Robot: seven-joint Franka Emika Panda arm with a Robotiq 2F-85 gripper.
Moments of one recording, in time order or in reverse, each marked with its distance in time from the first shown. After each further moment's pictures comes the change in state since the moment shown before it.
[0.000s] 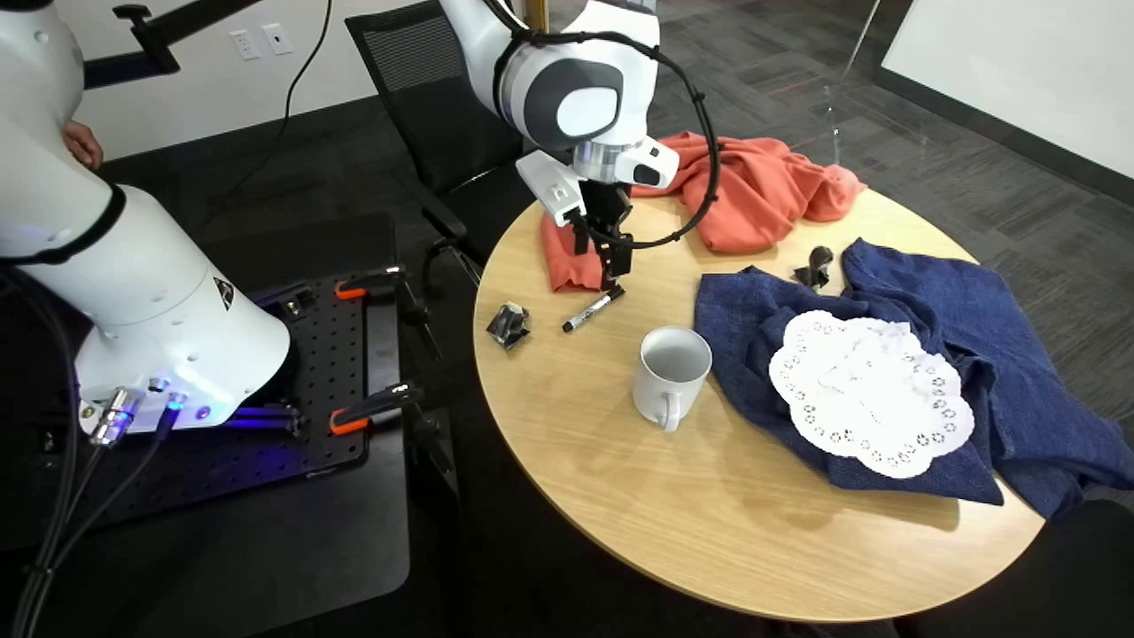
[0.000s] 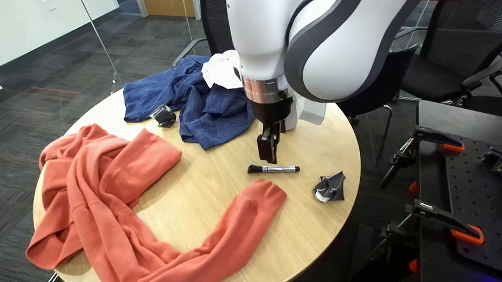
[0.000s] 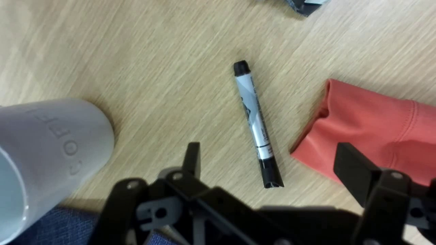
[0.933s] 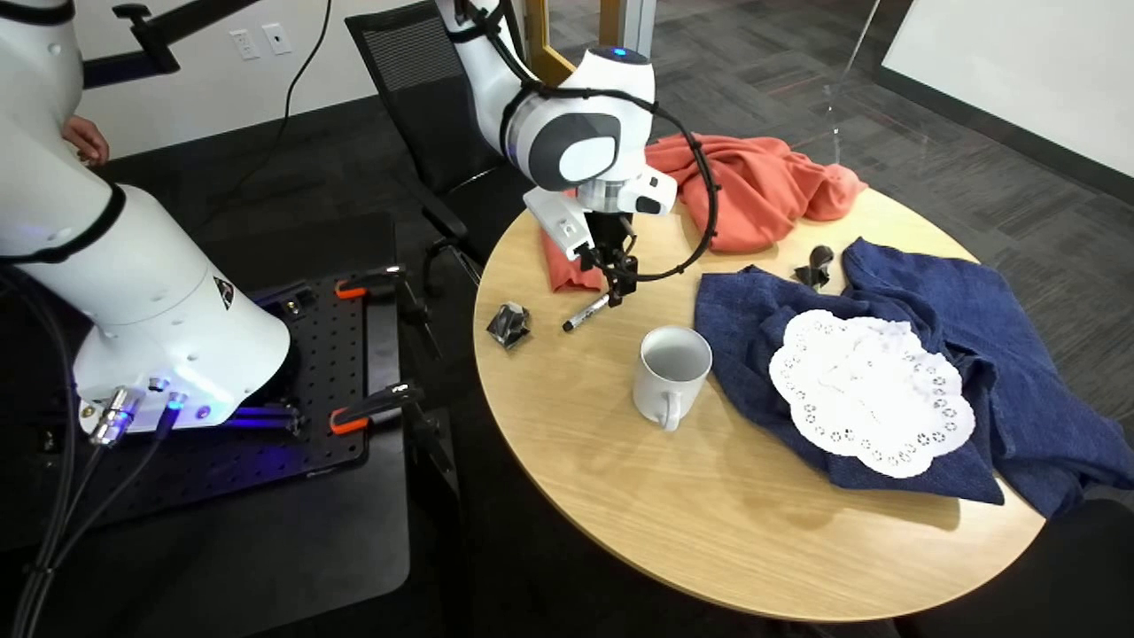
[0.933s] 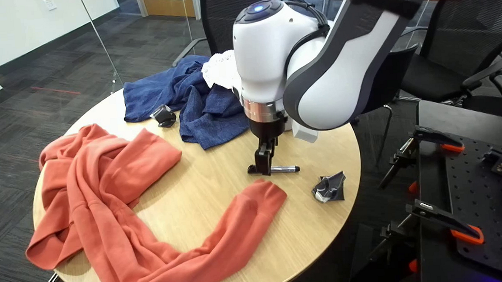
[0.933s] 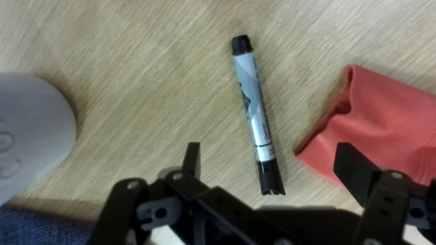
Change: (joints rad) arm 0.003 0.135 -0.014 0.043 0.001 0.152 -0.057
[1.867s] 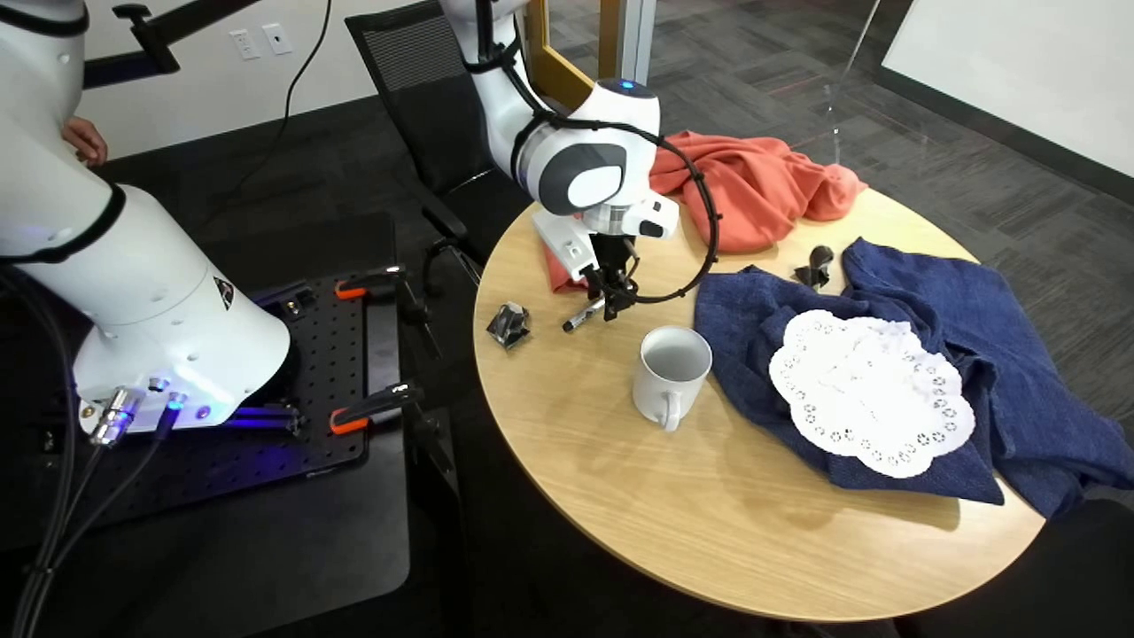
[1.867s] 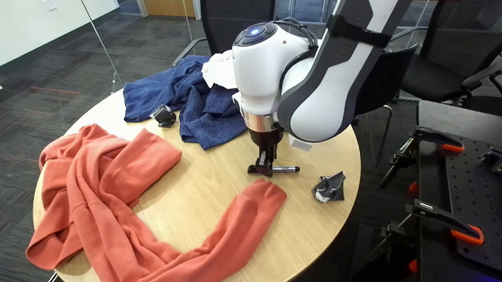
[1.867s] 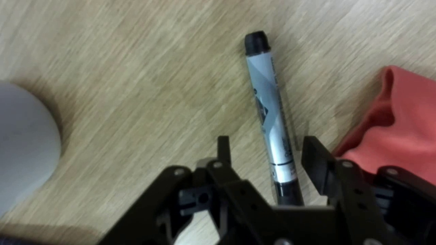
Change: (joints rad) arm 0.000 0.097 -0.016 0.063 0.000 0.014 -0.001
